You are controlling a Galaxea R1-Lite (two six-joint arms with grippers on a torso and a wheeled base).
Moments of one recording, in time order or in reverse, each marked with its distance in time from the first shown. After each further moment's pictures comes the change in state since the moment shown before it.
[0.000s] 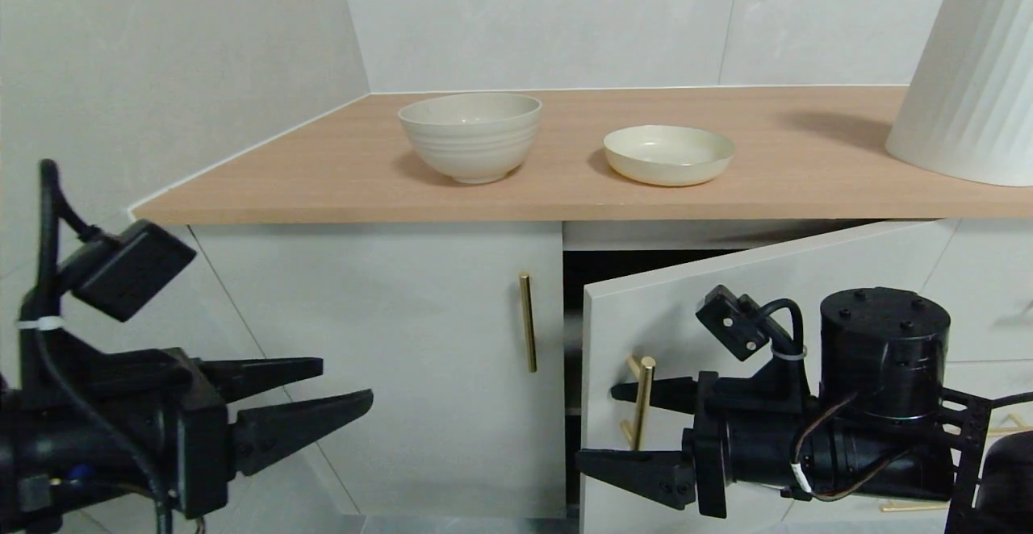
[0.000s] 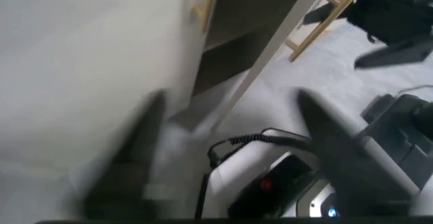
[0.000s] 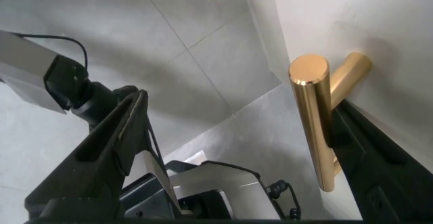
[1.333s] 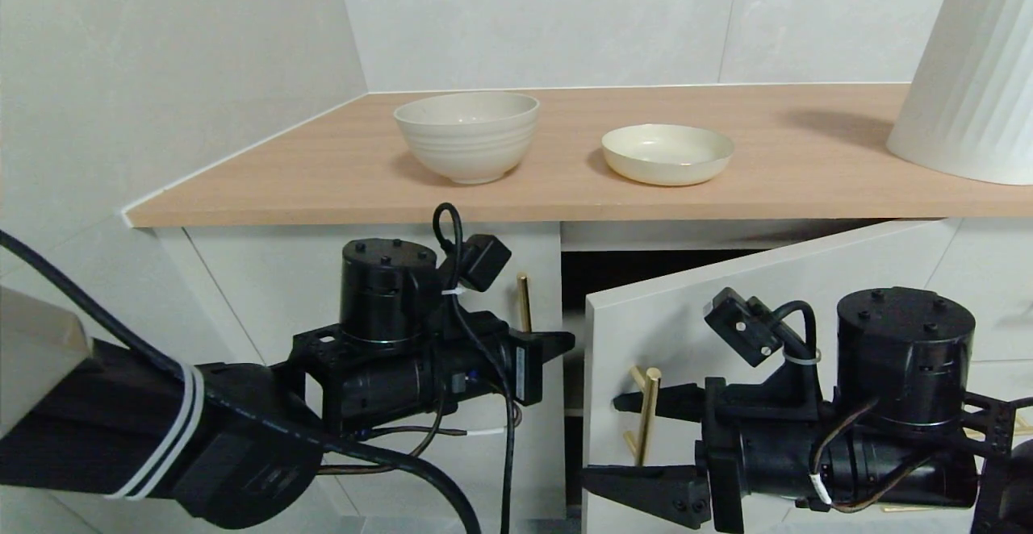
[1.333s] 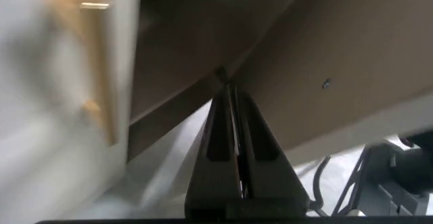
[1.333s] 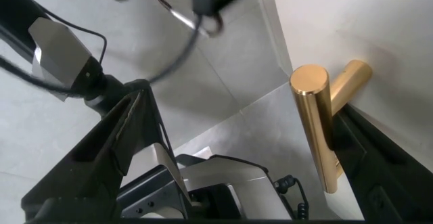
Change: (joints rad) left arm -0.233 0.694 -0.088 -0.737 -0.027 -0.190; right arm 0.032 -0.047 0.010 0.013 0.026 0.007
